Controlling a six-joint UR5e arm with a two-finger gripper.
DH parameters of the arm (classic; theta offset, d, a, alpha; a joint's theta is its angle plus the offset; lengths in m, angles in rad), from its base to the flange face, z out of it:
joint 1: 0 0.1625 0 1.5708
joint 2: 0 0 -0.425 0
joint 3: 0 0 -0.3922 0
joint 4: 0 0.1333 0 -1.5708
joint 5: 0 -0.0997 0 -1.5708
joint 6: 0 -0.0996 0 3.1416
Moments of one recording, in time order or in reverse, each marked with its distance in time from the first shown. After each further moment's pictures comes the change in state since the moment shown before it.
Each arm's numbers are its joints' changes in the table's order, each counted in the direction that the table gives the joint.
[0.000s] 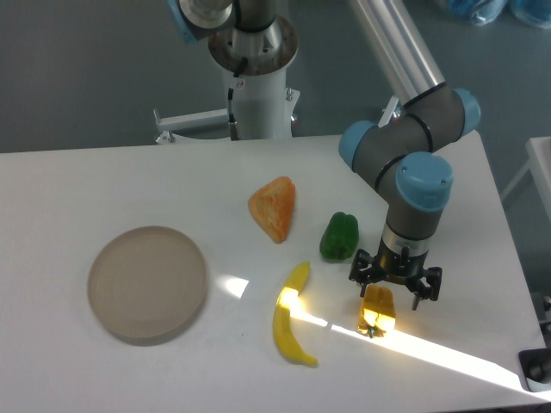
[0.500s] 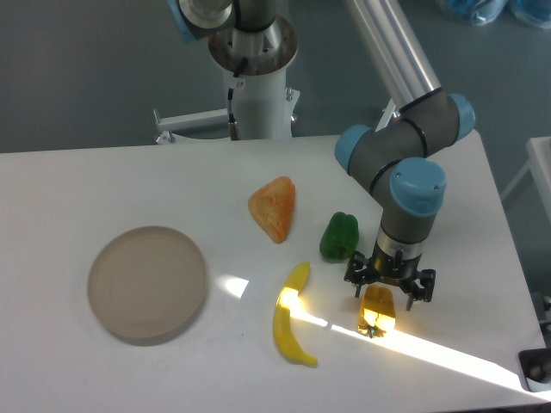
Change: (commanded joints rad) arm -0.011 -0.008 -0.011 0.002 0.000 0.000
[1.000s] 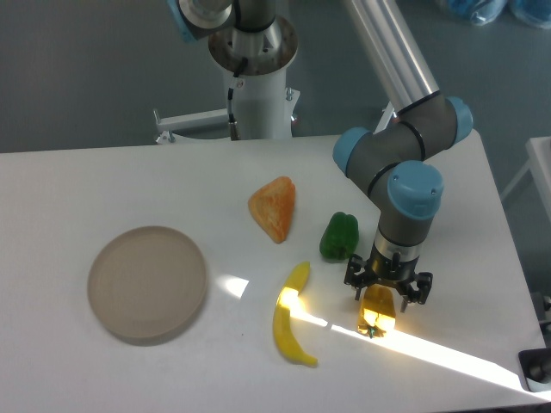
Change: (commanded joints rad) arm 0.000 0.000 0.005 0.006 0.000 -0.002
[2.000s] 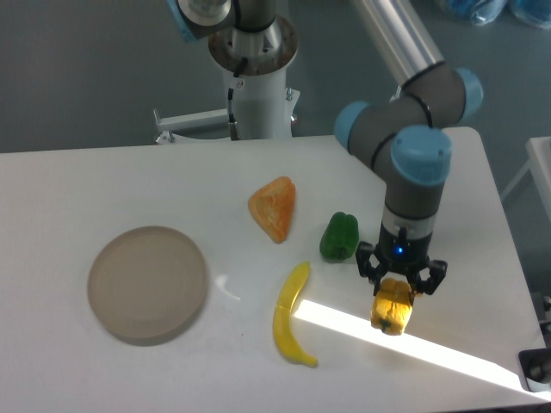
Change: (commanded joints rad) arm -0.017 0.202 0.017 -0.028 0.002 -0.159
